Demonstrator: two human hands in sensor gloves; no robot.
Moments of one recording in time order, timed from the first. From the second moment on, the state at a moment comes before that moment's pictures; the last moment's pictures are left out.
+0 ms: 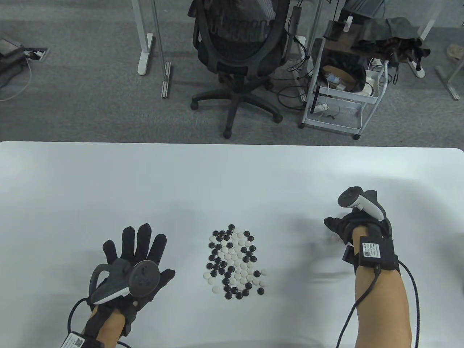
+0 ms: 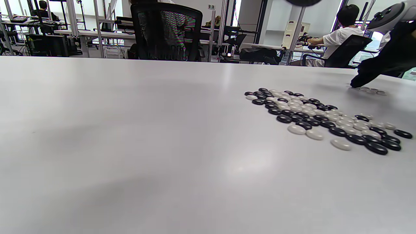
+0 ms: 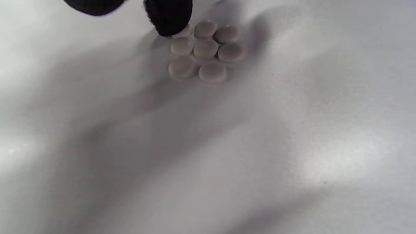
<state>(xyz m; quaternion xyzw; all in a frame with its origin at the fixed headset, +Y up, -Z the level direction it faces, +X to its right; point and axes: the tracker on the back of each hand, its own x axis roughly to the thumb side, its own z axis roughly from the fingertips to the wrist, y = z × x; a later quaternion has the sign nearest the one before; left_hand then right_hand) -0.229 -0.703 -0.235 -0.11 -0.17 0.03 0.98 0.309 -0.751 -0.429 -0.14 0.38 0.91 0.13</state>
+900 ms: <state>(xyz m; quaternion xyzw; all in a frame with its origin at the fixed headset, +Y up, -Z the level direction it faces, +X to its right) -0.227 -0.700 -0.233 -0.10 -0.17 0.03 0.98 0.140 -0.757 -0.333 0.24 0.46 0.85 0.04</state>
